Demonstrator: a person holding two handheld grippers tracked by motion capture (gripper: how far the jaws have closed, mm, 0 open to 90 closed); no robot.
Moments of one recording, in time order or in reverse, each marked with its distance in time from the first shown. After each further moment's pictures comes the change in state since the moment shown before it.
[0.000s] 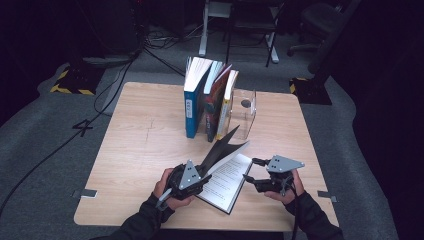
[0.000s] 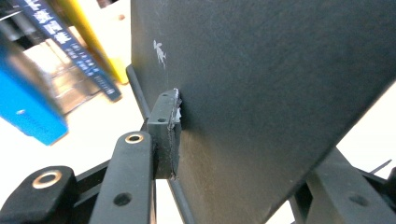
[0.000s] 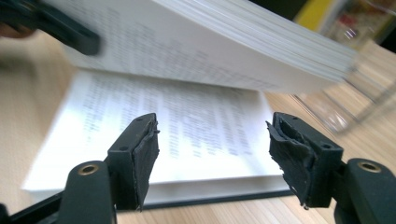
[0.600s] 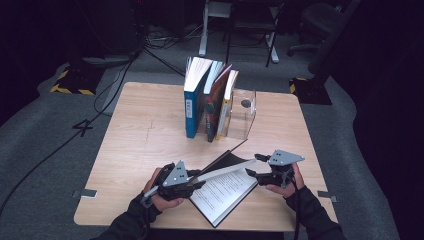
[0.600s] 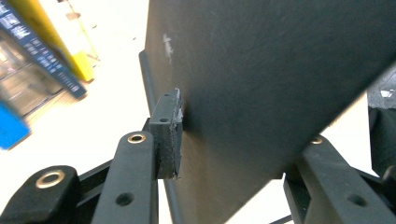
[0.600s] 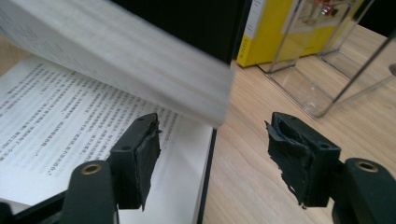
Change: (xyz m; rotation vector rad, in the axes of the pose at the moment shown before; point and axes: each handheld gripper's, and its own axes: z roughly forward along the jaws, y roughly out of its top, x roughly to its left) left arm 0.023 -0.011 -0.026 0.003 -0.174 0.003; right arm -0.022 -0.007 0.012 0.011 -0.014 0.033
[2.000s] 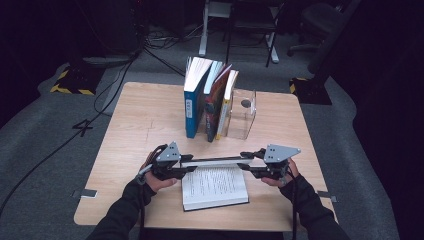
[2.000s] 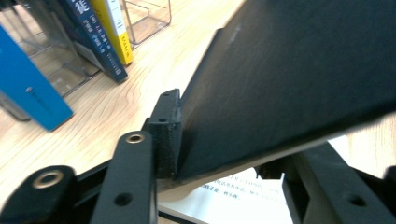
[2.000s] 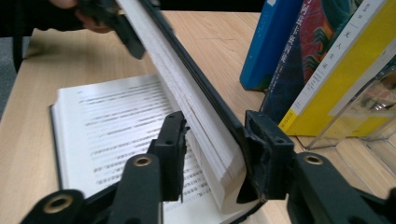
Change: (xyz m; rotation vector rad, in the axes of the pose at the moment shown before) left arm 0.059 0.010 0.017 0.065 -0.050 -0.059; right arm 0.005 0.034 -0.001 -0.109 0.192 -0.194
